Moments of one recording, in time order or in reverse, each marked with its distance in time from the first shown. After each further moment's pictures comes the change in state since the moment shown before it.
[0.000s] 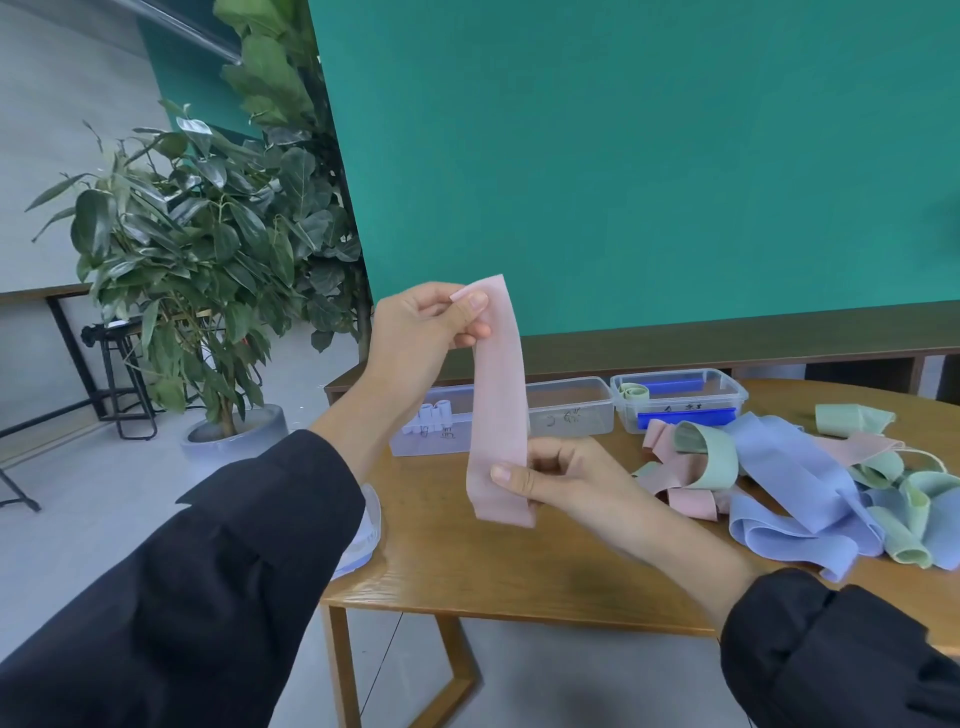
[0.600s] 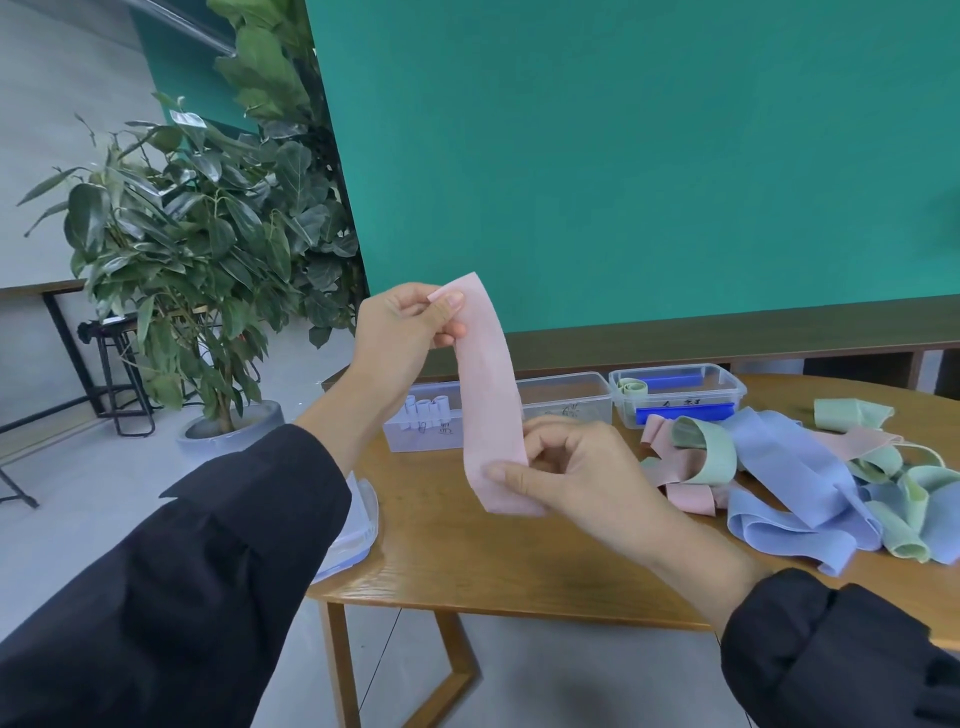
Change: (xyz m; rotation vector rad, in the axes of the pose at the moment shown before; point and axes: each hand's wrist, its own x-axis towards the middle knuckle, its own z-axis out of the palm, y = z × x) left_hand 0.007 -0.011 -0.014 0.065 0.047 -0.036; right_hand -0.004 -0.002 0.002 -0.269 0.156 -0.199
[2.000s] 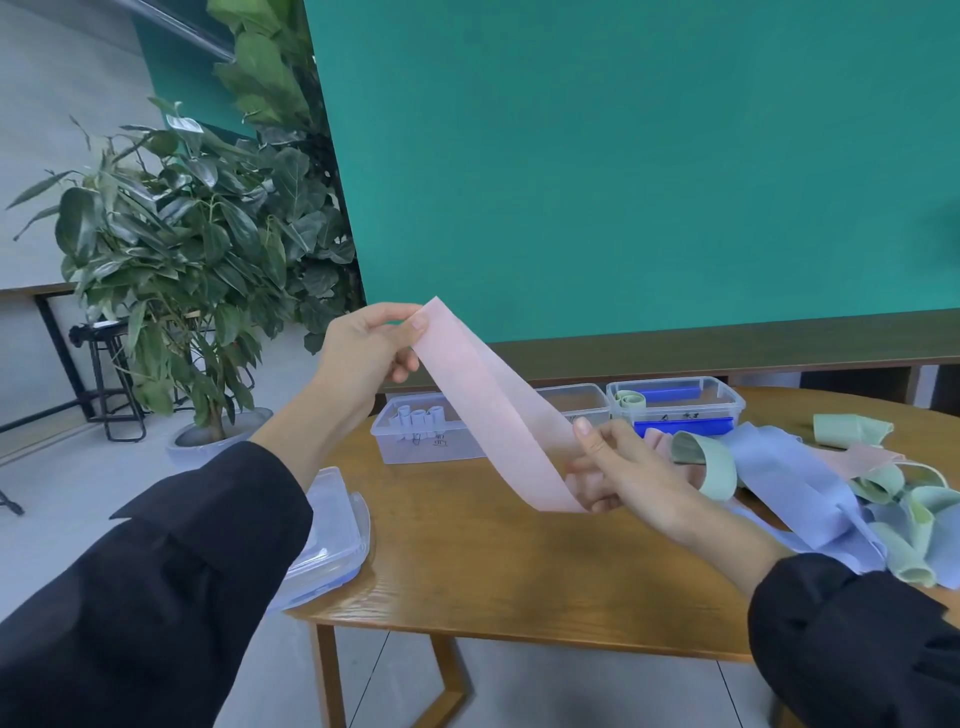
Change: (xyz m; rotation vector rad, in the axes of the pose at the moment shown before) left_hand 0.021 -0.021 -0.031 -0.017 -0.033 -0.114; right_hand 0.012 0.024 -0.049 -0.142 0.046 0.483
